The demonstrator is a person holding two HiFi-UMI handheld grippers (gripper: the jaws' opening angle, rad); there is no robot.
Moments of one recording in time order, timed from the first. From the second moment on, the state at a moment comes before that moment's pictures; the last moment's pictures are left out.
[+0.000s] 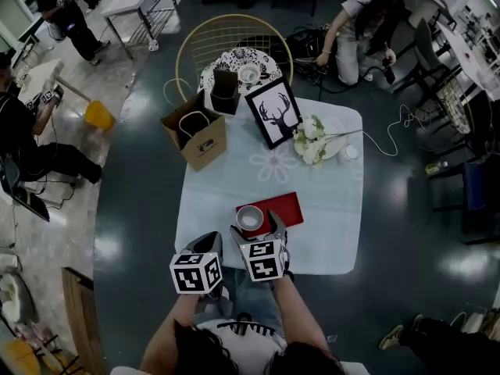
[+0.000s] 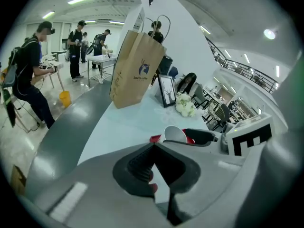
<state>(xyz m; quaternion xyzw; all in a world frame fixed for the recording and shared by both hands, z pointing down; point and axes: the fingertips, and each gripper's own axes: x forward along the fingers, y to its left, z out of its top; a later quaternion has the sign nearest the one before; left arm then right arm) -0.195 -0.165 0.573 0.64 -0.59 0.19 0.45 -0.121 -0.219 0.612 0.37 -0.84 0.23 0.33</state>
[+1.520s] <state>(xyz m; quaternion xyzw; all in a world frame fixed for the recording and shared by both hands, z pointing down) -0.104 -0.215 0.602 0.68 -0.52 0.28 0.43 0.115 -0.255 0.620 0.54 -0.72 0.32 0.30</state>
